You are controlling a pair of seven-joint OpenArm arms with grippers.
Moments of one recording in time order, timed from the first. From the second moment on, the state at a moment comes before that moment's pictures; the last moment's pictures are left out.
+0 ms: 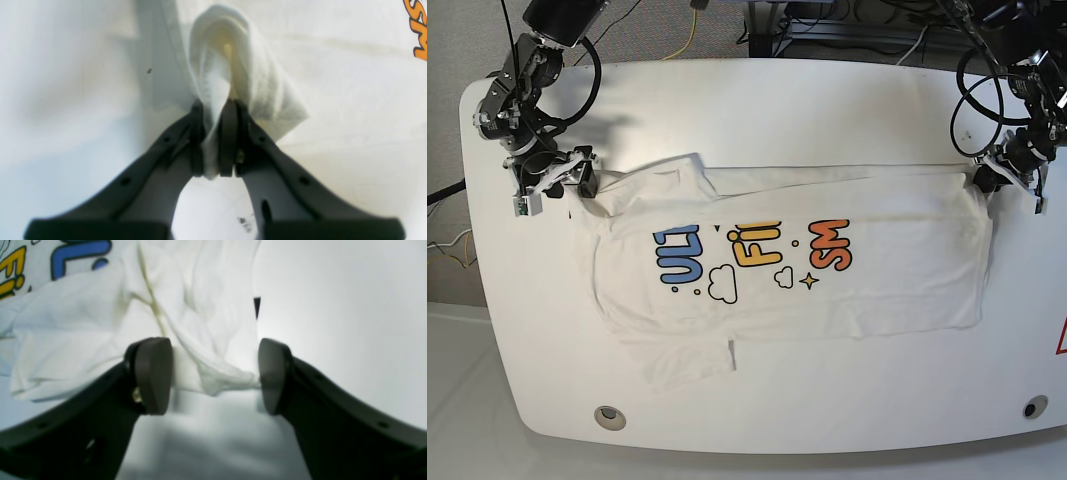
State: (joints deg) left arm 1.5 -19.7 -38.3 70.8 -29.8 -41.9 52.9; right arm -4.8 8.3 37.2 85.4 22.7 39.7 -50.7
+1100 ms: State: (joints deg) left arm 1.5 -19.7 -38.3 70.8 -29.8 -41.9 53.0; right arm -5.9 9.0 36.9 76.4 24.5 40.1 -39.8
